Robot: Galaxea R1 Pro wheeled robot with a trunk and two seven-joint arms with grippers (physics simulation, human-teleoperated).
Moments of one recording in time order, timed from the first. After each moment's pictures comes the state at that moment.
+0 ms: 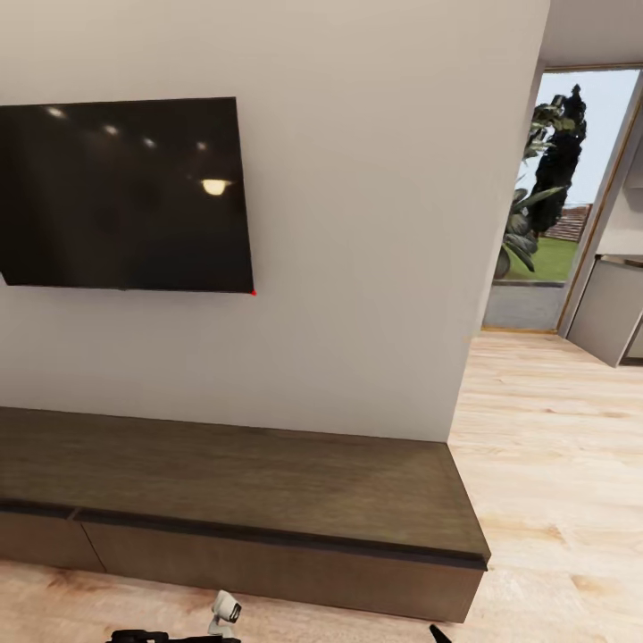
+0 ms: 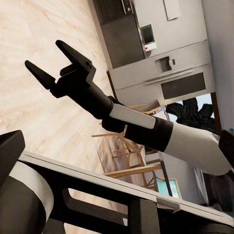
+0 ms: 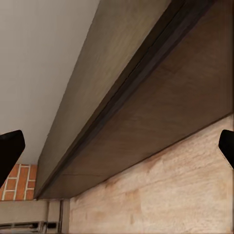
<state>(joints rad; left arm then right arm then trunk) -0.10 0.07 0.01 -1.02 0.07 0.77 -1.52 -0.02 -0.10 -0.16 -0.58 -0.84 0.14 0.88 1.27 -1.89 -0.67</state>
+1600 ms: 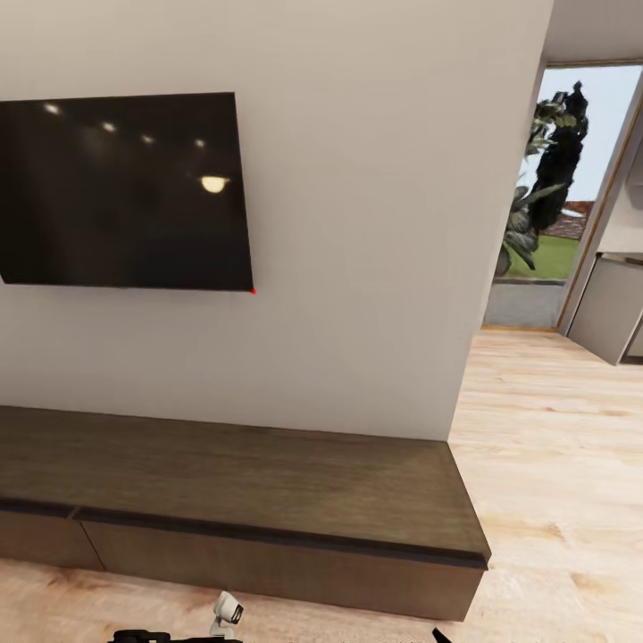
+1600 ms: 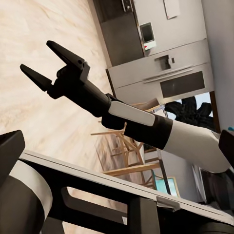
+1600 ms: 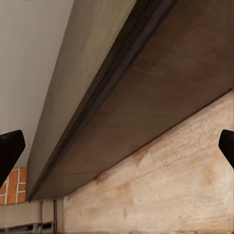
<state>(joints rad) -0.10 0.07 0.00 -1.02 0.07 0.77 -1.52 -0.02 -0.10 -0.17 -0.59 -0.85 0.19 0.81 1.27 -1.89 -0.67</state>
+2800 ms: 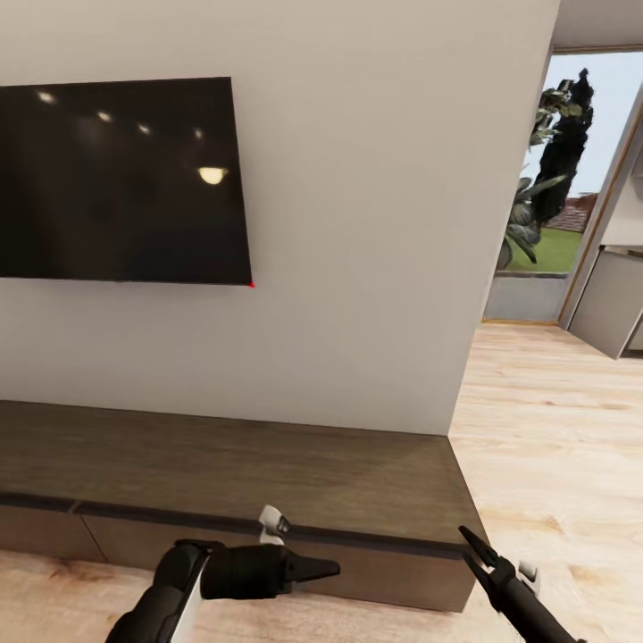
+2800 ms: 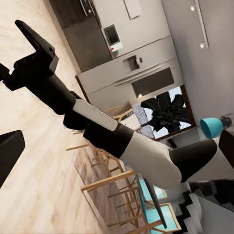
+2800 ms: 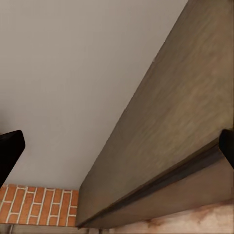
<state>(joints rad) -0.26 -0.08 -0.04 -1.17 0.08 0.97 -1.50 -0.11 -0.22 -0.17 -0.82 -1.09 0.40 0.80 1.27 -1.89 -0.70</state>
